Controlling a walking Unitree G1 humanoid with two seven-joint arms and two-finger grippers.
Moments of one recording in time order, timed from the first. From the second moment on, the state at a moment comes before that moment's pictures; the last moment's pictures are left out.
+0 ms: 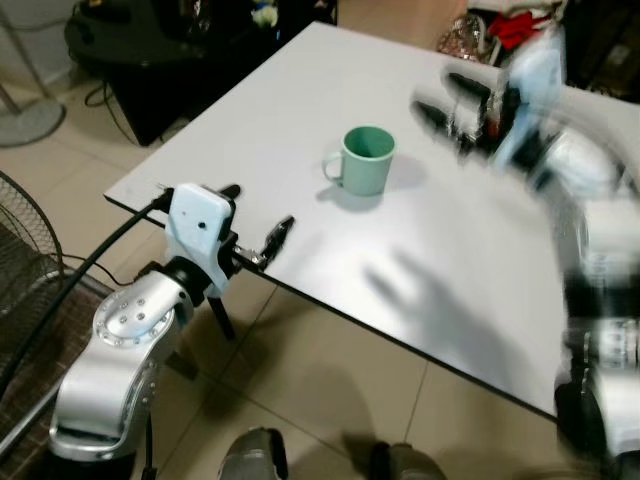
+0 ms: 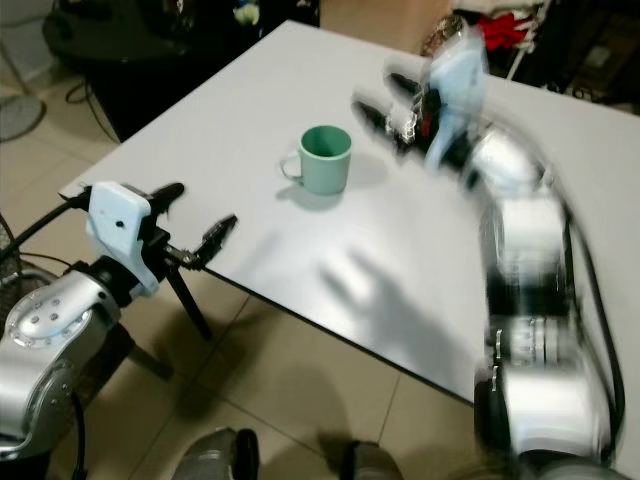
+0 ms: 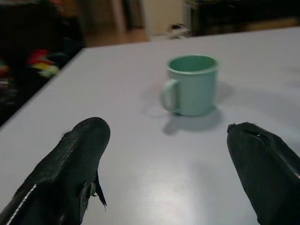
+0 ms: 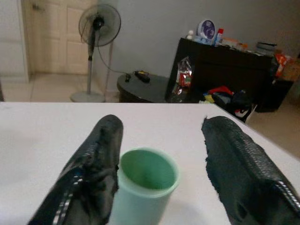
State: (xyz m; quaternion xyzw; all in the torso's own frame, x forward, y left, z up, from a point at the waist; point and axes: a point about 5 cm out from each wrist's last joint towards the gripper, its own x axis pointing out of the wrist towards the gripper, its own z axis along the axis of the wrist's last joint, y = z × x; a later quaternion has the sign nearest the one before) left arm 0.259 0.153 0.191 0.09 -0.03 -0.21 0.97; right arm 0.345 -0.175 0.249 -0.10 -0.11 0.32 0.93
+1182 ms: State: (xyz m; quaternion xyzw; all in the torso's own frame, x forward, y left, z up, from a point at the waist) left arm 0.223 0.157 0.157 0.07 -0.01 -0.06 1.00; right arm 0.202 -0.158 0.127 -0.01 0.09 0.14 0.99
